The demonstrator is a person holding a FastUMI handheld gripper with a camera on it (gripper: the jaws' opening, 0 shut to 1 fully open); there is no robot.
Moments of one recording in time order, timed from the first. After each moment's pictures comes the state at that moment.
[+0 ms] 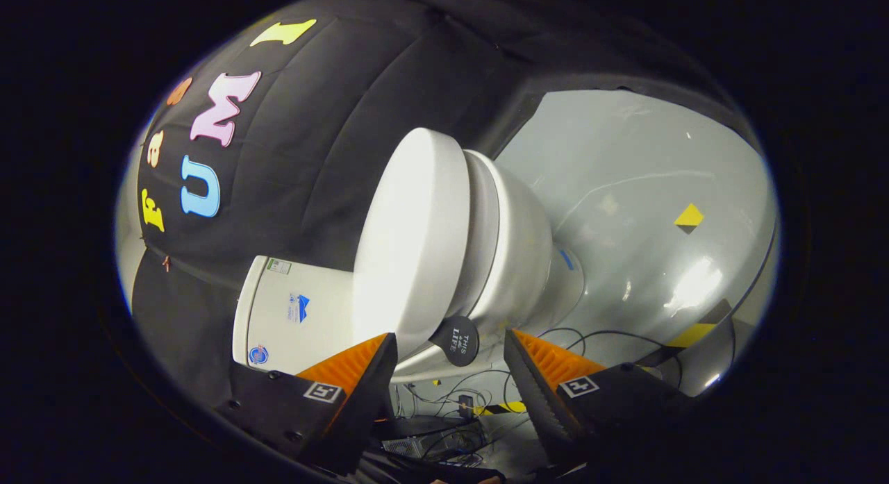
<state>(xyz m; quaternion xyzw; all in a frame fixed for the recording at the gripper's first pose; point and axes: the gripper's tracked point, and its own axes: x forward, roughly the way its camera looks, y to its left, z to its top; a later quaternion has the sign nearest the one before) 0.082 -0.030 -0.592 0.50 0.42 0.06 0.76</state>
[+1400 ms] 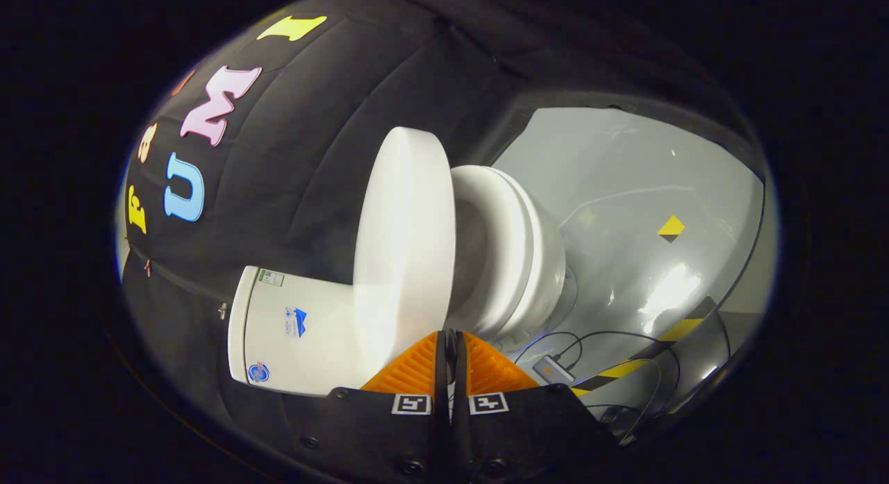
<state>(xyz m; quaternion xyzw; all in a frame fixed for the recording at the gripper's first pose) 0.111 -0.023 -0.522 0.43 0.41 -0.01 0.81</state>
